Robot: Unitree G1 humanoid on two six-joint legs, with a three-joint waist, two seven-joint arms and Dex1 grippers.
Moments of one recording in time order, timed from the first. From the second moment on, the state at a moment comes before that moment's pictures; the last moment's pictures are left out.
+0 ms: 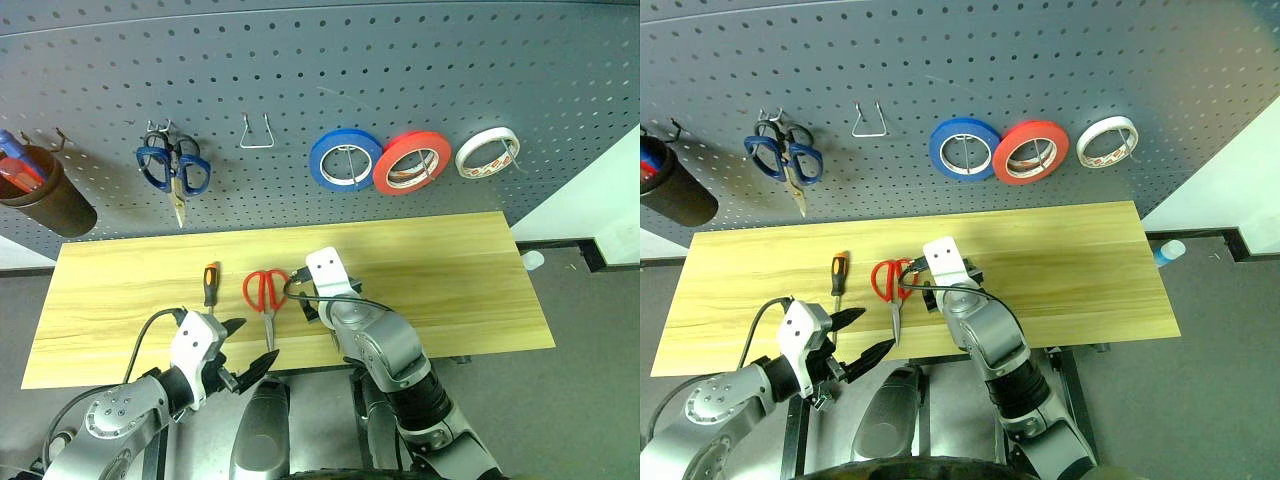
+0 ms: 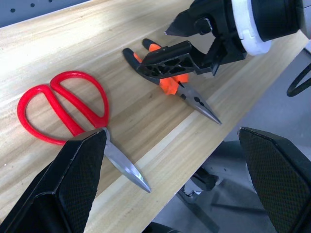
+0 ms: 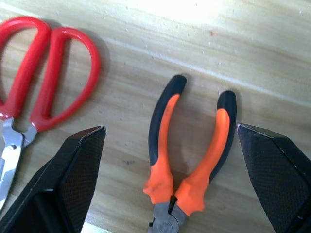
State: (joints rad) left arm 0.44 0.57 0.07 -0.63 -0.43 0.46 -0.61; right arm -0.37 0.12 0.41 -0.15 0.11 1.18 -0.27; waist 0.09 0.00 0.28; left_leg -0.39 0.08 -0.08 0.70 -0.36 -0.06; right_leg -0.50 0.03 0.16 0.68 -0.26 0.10
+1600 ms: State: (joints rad) left arm 0.53 0.57 0.13 -0.75 -0.53 0.46 -0.65; right arm -0.40 0.14 0.39 -0.03 0.14 1.15 -0.31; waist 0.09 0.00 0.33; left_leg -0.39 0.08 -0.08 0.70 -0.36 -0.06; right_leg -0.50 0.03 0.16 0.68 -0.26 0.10
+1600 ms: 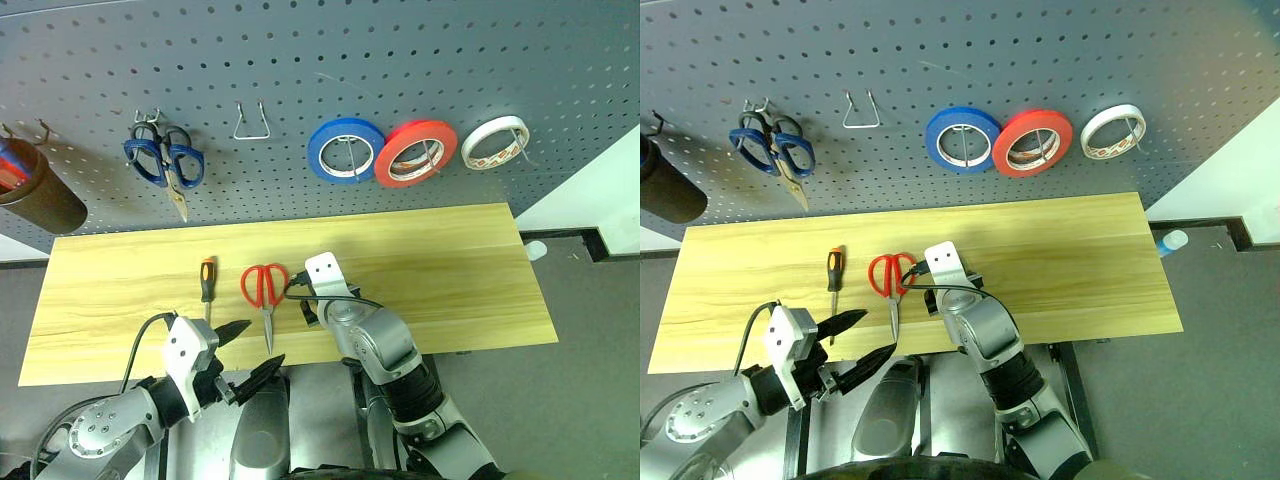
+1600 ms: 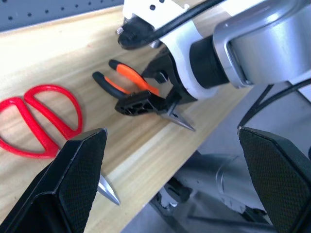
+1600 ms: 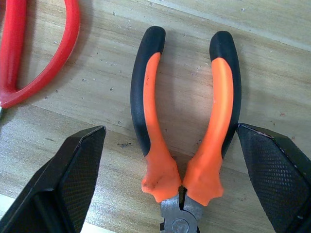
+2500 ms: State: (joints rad) left arm 0.58 0.61 0.17 -0.76 -0.53 0.47 -0.65; right arm -0.39 0.14 0.38 -0.03 0.14 1.14 -0.30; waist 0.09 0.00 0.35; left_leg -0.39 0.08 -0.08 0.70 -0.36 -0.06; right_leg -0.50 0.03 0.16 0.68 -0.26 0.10
